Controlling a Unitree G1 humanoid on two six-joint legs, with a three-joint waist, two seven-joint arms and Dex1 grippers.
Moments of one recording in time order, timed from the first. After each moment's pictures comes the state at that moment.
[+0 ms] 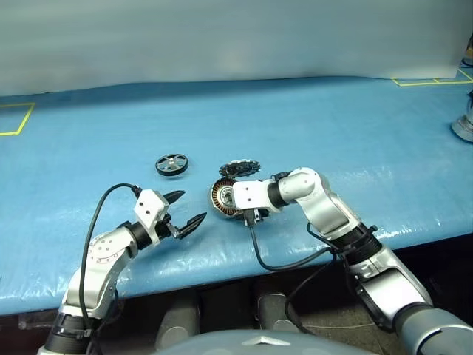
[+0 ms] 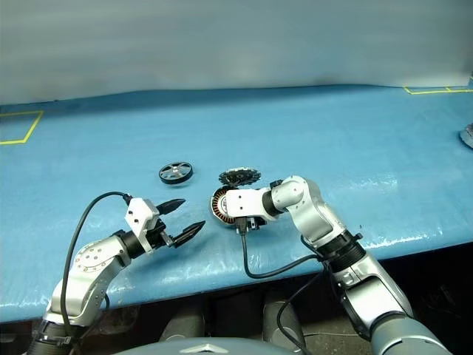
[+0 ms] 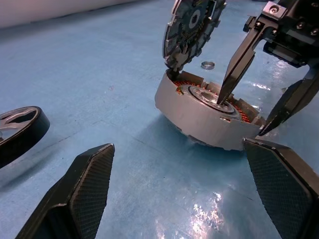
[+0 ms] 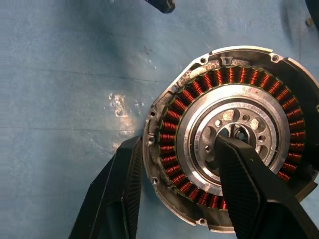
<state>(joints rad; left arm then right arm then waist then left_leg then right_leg) 0.08 0.47 -0.03 -0.24 -0.31 0.23 -0.70 -0.57 -0.42 0.47 0.01 -0.27 0.28 1.21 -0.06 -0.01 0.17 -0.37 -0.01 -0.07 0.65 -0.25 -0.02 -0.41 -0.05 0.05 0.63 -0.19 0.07</state>
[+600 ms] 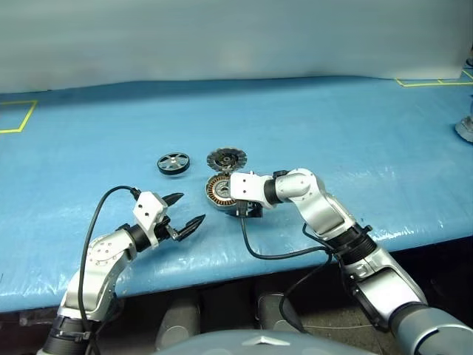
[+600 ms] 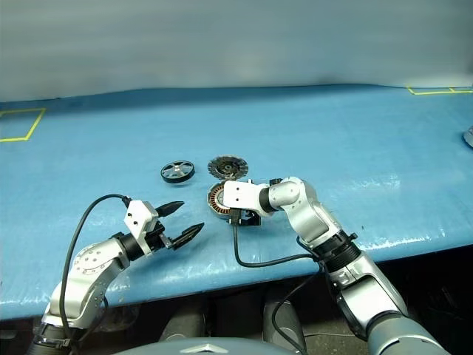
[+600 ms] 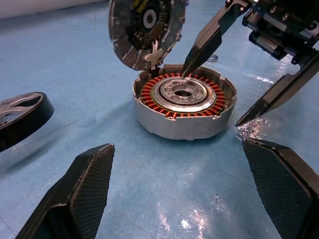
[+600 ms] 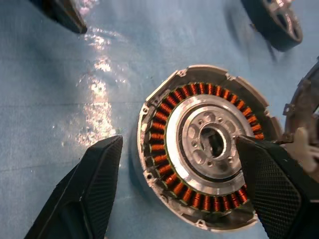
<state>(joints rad) 0.09 0.48 -0.03 -0.24 -0.31 0.23 -0.70 -0.58 -0.39 0.44 -0.01 -0.21 0.36 1.04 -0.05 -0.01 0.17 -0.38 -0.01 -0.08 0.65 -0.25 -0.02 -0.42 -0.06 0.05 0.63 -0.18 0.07</state>
